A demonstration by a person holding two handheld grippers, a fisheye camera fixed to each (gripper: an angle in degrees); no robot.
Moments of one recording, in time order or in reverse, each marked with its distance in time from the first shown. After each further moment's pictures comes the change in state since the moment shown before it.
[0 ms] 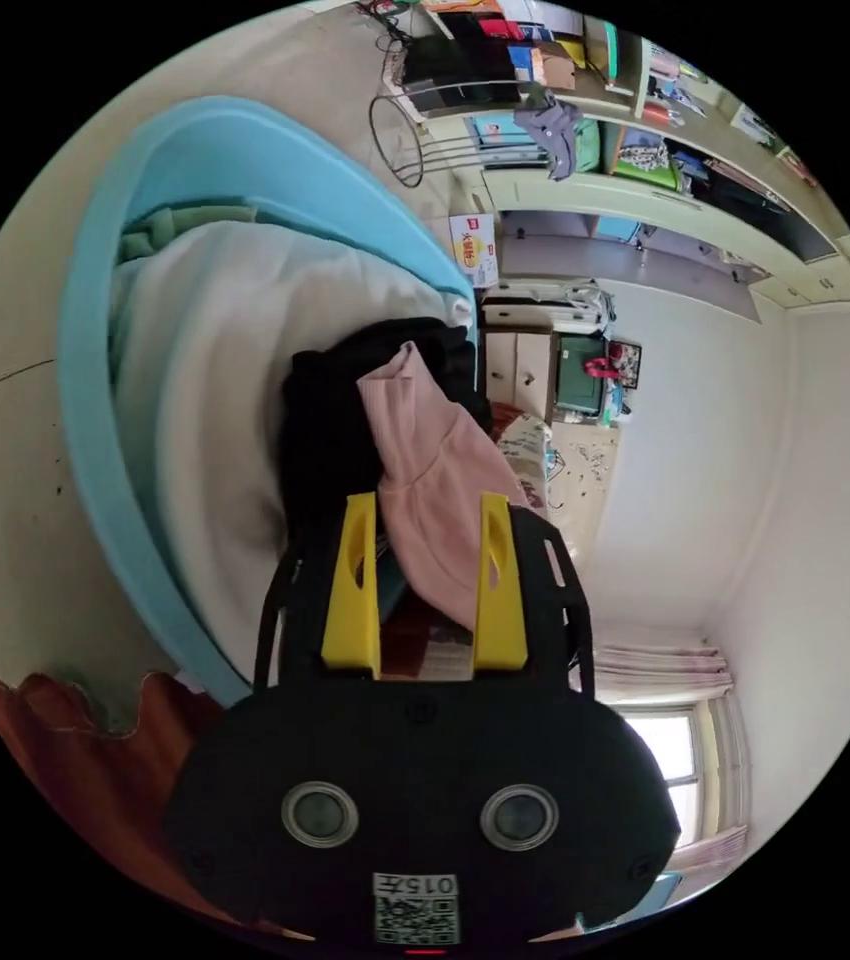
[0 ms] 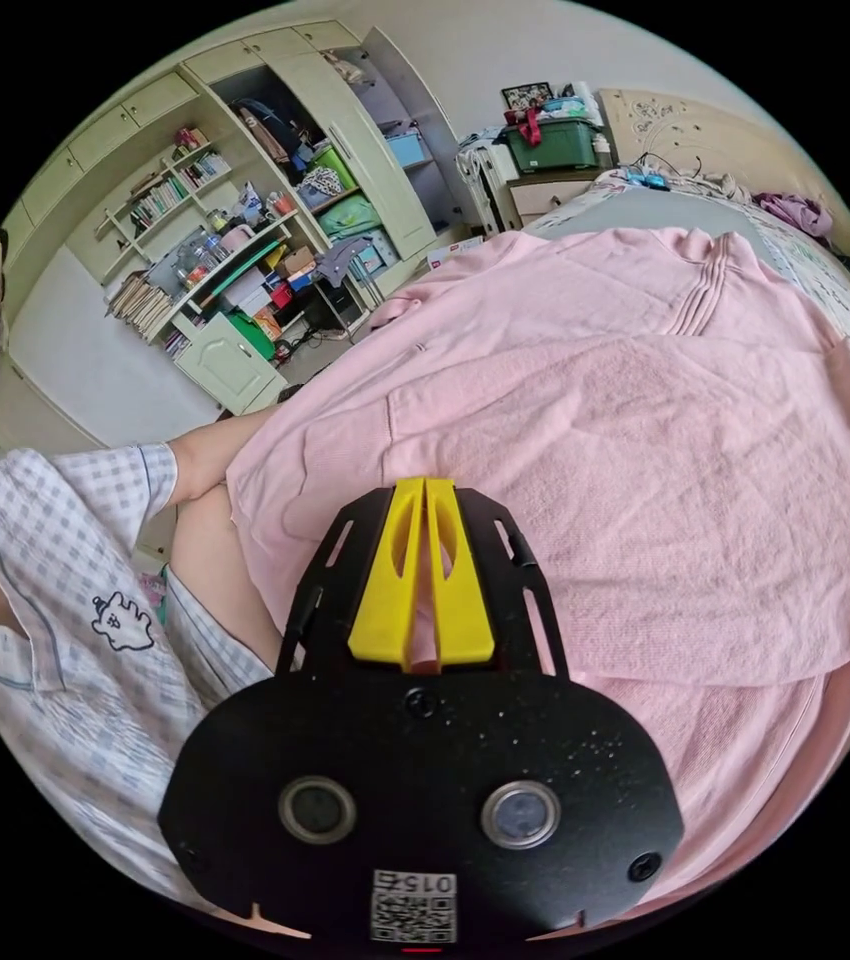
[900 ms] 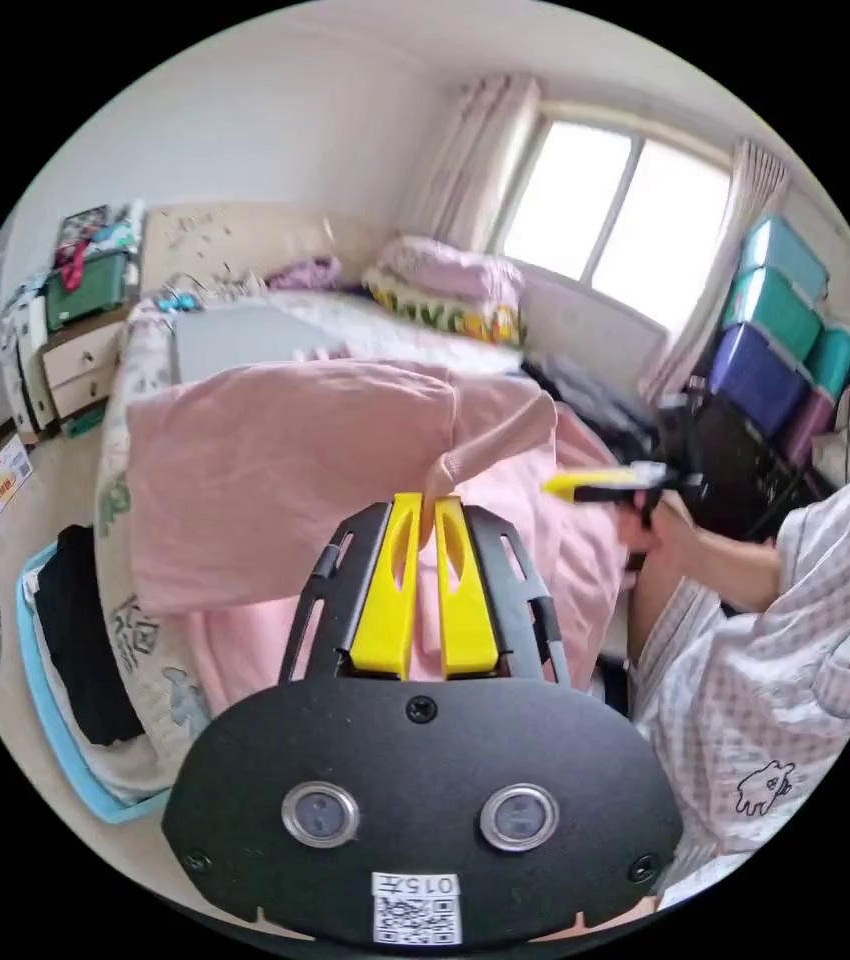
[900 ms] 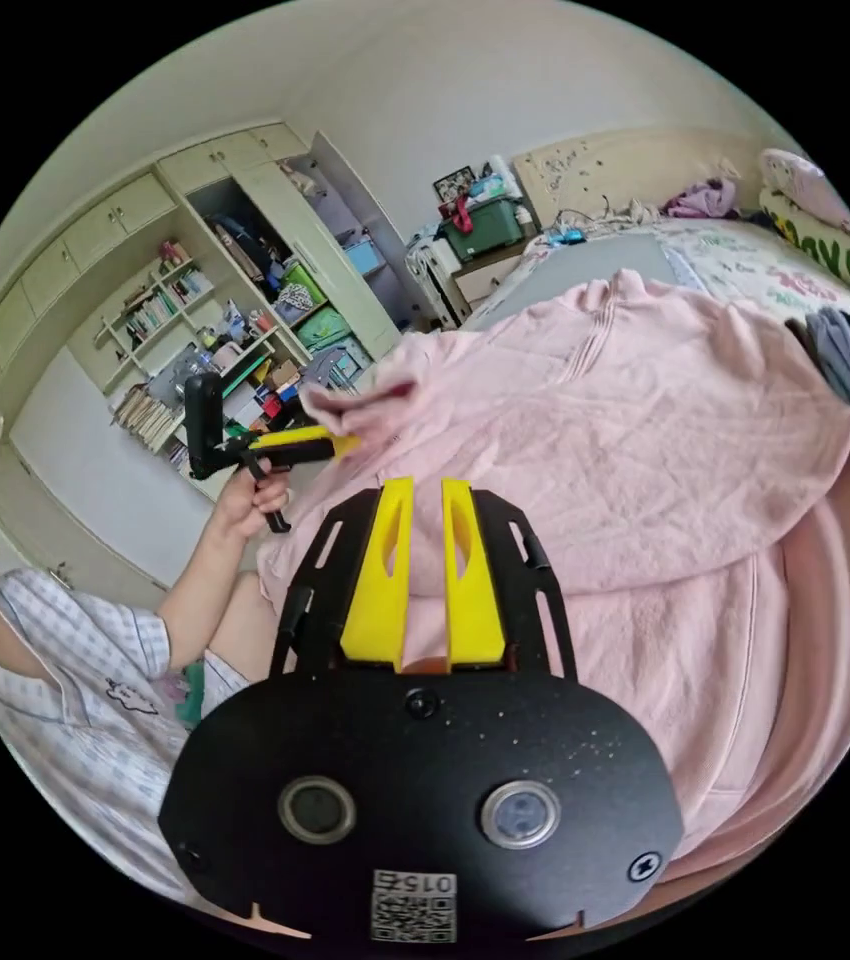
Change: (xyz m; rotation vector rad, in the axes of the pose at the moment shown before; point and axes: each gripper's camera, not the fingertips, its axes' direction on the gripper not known) left arm 0.212 0.662 0.063 -0.779 -0.185 1.627; right arm 0.107 -0.072 -0.236 0.273 -0.074 0.240
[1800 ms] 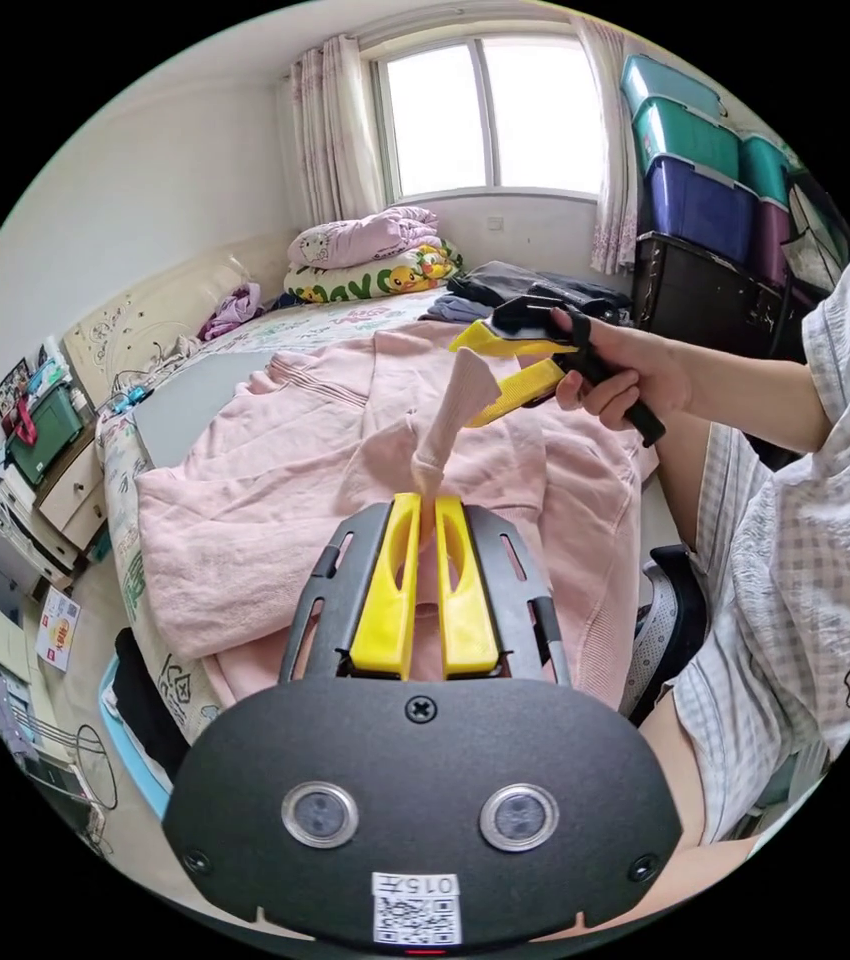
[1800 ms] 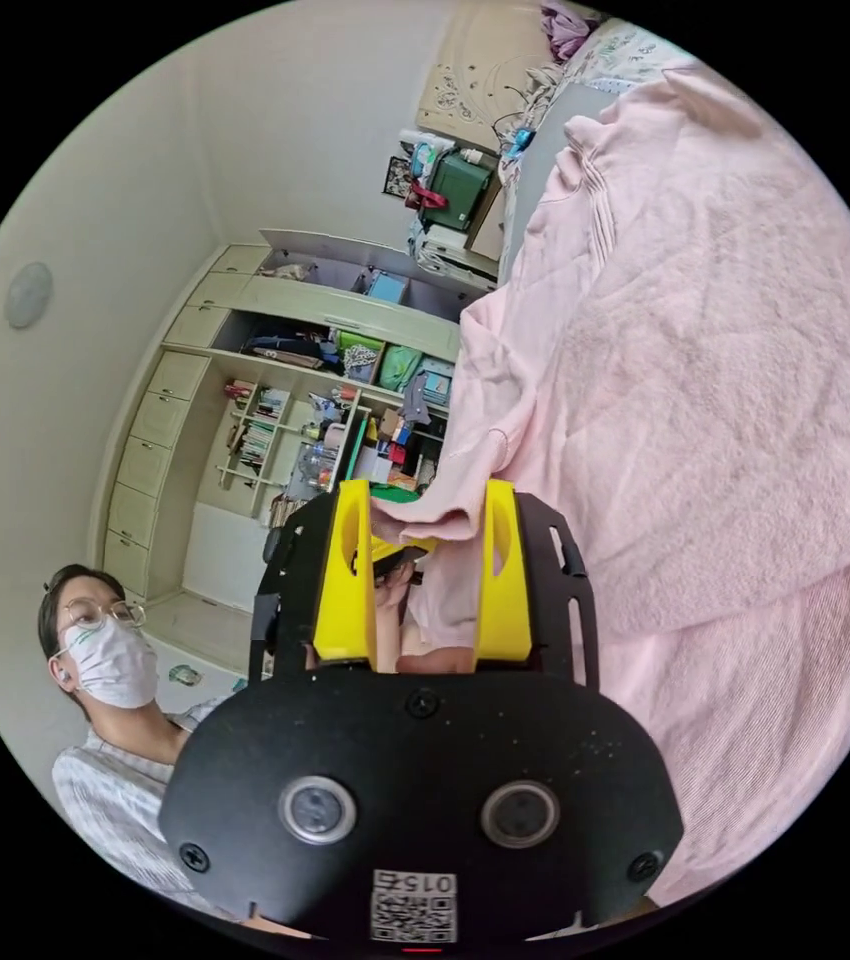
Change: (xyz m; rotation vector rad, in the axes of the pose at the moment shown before) left arm 0.153 0.090 0.116 0.106 -0.132 0.349; right arm 0.100 -0.180 -0.050 -0.032 -0.484 0.381
